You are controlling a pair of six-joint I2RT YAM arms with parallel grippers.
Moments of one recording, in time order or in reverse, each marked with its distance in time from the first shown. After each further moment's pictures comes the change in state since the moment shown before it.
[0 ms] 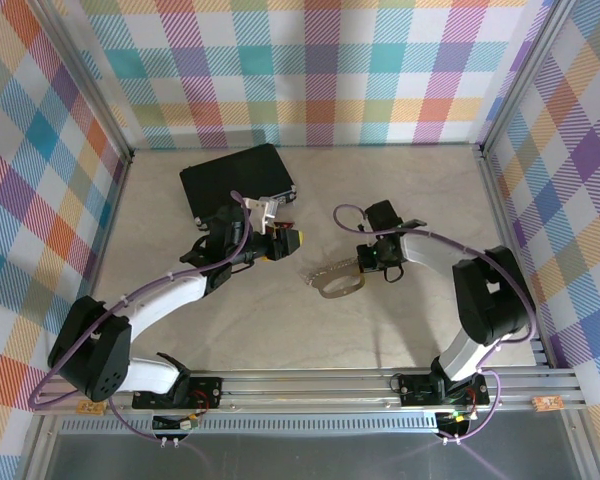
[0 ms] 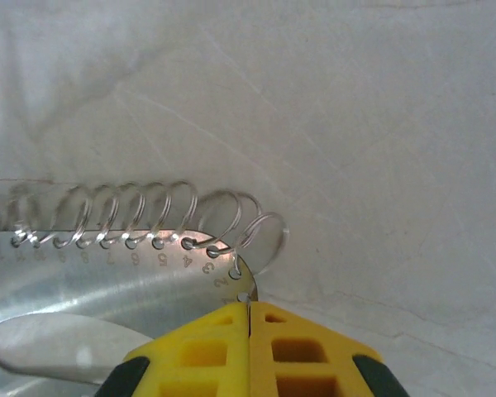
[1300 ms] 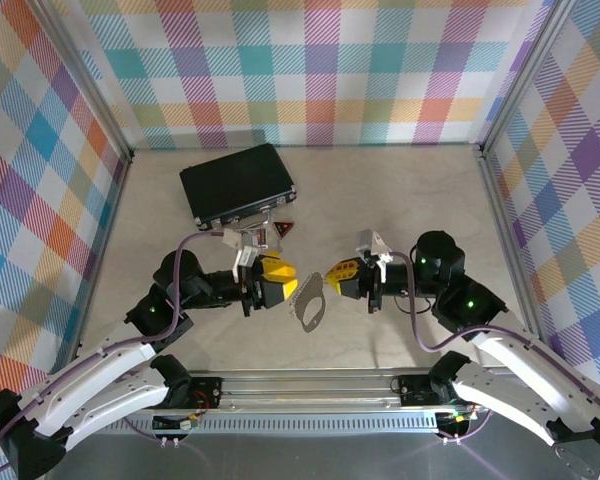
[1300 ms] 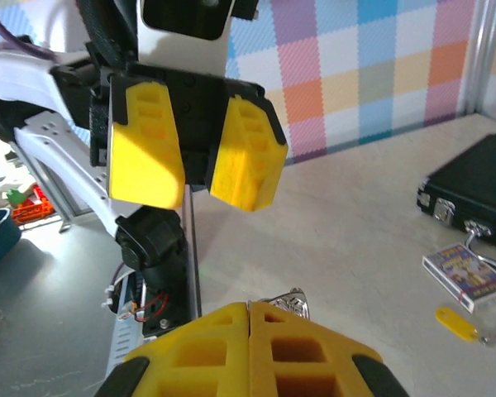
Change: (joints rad) left arm -0.235 -0.593 -0.124 -0.042 0.230 0.080; right arm 0.307 -0.860 -0.187 0.359 -0.600 -0.154
